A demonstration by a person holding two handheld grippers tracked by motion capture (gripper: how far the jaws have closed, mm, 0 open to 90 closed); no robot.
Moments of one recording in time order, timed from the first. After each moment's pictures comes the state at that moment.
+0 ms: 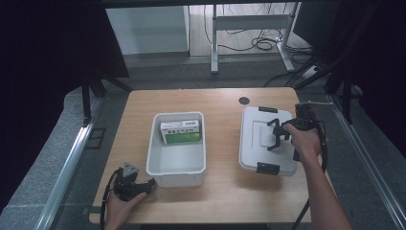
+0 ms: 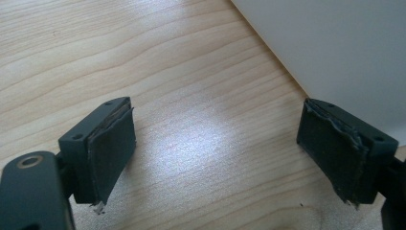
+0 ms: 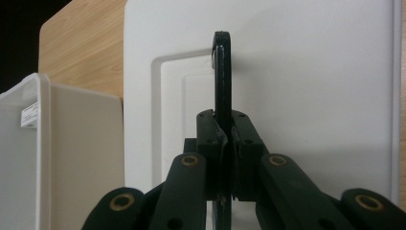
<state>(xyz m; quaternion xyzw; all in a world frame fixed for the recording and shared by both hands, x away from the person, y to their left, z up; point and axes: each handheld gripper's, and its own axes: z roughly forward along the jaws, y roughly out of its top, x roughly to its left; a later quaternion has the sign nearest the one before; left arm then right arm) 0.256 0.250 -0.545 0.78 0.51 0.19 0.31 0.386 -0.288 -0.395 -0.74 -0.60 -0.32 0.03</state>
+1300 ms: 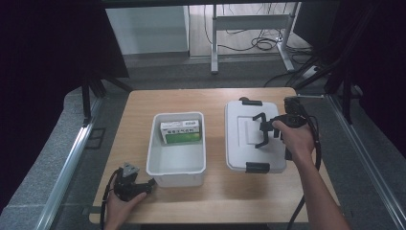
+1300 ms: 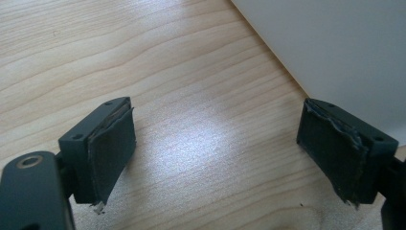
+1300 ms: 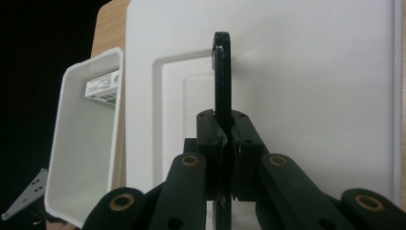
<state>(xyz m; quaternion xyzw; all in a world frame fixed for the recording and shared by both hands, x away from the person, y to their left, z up) 0.256 0.250 -0.545 0.78 0.51 0.19 0.31 0.369 -0.246 -0.356 -0.68 -0.64 -0.36 0.05</state>
